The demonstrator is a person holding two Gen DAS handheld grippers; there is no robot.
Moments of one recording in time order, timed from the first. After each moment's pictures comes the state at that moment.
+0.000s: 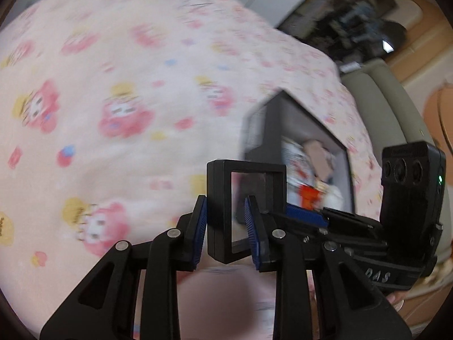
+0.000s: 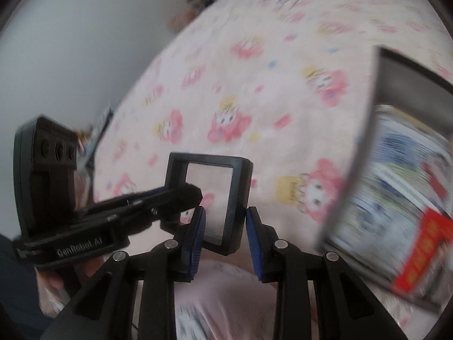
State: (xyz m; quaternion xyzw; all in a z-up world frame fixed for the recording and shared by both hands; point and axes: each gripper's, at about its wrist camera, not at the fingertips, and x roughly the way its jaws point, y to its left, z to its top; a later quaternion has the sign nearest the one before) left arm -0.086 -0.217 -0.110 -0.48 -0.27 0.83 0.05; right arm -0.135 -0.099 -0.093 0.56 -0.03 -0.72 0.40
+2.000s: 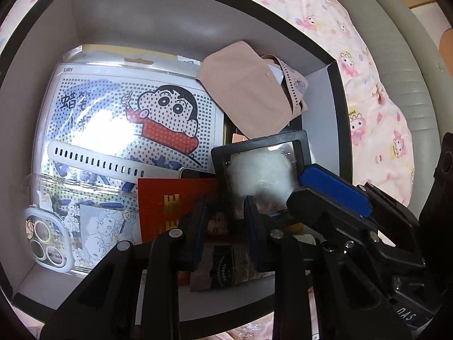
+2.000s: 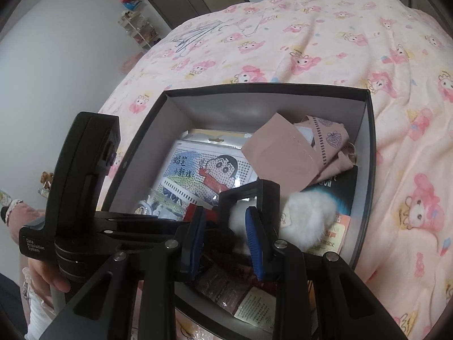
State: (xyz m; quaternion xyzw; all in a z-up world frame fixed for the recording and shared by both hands) left arm -0.220 0.007 -0.185 -0.63 -0.22 0.73 0.12; right arm -0.229 0.139 -0.120 0.53 -0.06 -0.79 0.31
